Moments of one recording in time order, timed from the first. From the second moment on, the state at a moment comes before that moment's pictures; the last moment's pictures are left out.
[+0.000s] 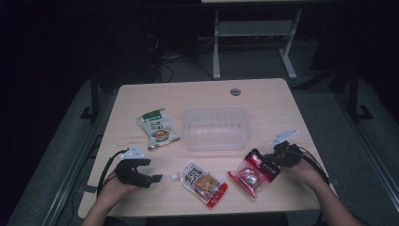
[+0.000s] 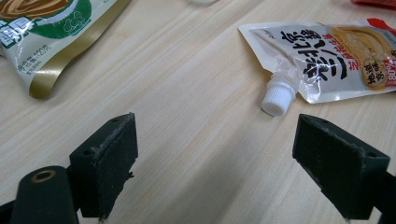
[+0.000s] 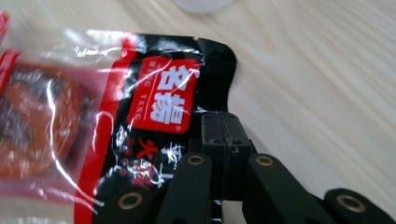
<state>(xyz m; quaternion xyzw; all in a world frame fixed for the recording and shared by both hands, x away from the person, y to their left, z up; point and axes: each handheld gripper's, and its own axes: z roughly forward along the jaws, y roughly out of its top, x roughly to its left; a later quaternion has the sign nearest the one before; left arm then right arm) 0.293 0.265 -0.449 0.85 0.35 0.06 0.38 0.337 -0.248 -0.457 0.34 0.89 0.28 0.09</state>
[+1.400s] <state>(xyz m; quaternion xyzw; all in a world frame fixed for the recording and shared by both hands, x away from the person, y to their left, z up) 0.293 0.265 -0.447 0.85 0.35 0.06 0.38 0.294 -0.192 -0.445 0.21 0.91 0.35 -0.02</state>
